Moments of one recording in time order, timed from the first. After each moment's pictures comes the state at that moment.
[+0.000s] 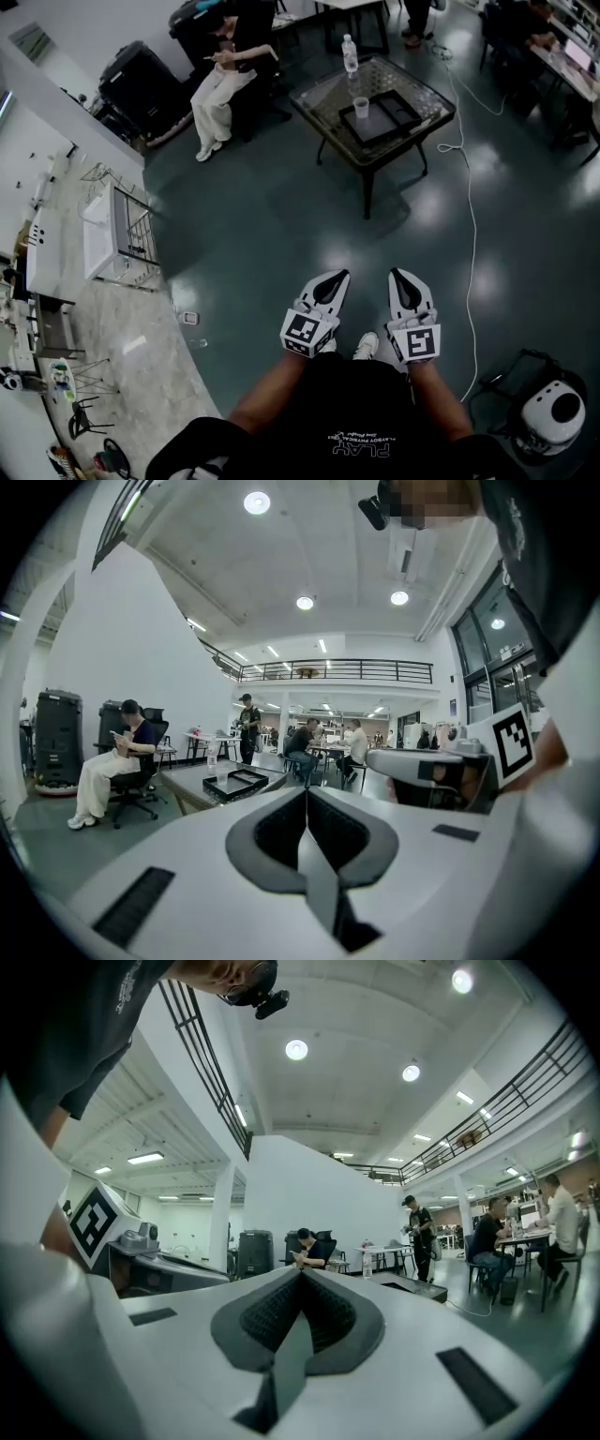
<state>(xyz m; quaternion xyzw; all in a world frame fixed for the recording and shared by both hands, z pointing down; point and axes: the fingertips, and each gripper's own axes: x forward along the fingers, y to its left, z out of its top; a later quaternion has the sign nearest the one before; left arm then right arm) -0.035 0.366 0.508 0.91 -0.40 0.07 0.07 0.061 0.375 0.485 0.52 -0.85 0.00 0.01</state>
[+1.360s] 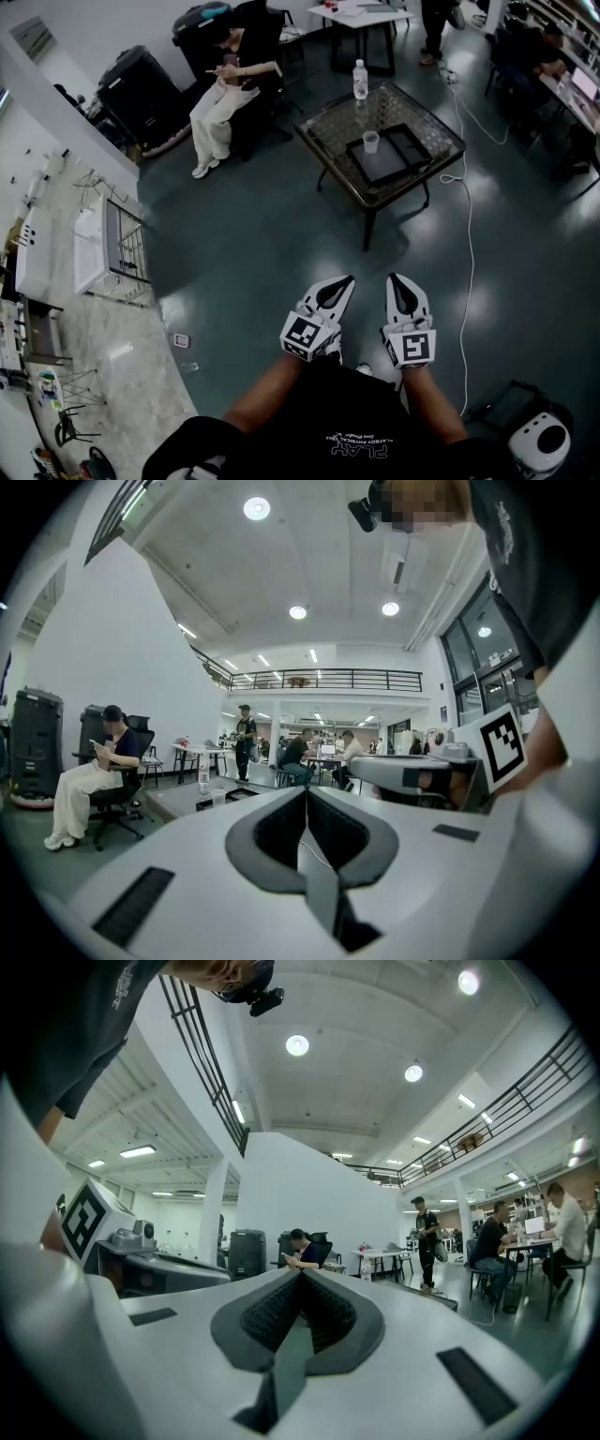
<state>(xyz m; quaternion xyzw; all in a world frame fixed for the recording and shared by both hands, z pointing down) -0.036 0.232 0.492 0.93 -0.37 0.04 0.05 0.042 0.233 0.475 0.53 -0.85 -0.01 0.01</state>
